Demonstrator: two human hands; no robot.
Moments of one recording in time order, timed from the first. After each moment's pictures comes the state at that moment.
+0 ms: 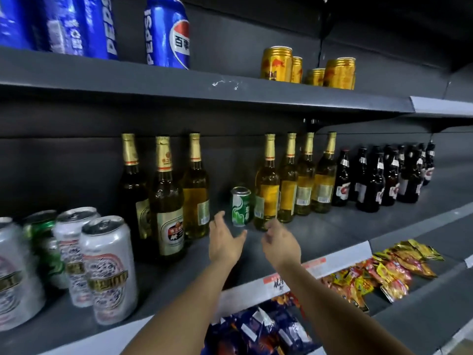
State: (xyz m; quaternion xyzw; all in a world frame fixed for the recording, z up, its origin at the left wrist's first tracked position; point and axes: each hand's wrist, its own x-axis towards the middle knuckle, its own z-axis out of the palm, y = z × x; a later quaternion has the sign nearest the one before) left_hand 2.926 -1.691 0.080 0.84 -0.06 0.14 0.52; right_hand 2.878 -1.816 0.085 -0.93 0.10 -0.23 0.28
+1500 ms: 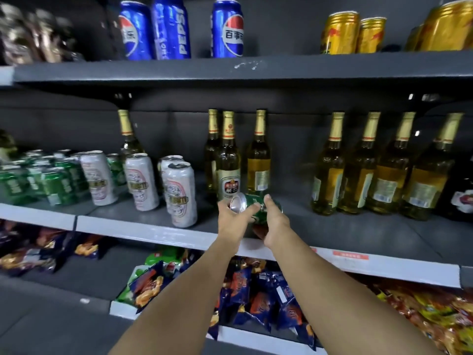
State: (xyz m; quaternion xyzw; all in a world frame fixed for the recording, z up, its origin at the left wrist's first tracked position) left_hand 2.820 -1.687 0.089 0.65 0.17 0.22 0.71; right_hand 2.866 -1.764 0.096 -0.57 0.15 0.16 0.79
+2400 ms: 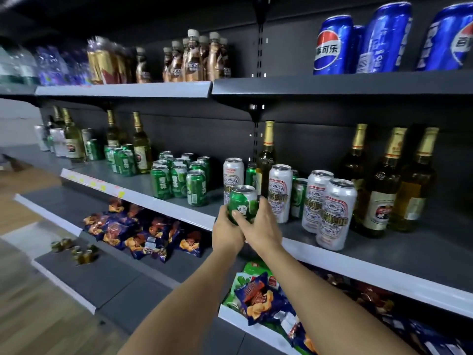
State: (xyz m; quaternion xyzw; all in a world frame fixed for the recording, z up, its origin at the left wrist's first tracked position) left_hand 2.676 -1.362 0.082 0.75 0.27 0.35 0.50; right_hand 2.721 -1.431 0.101 -0.85 -0.26 -0.07 0.44
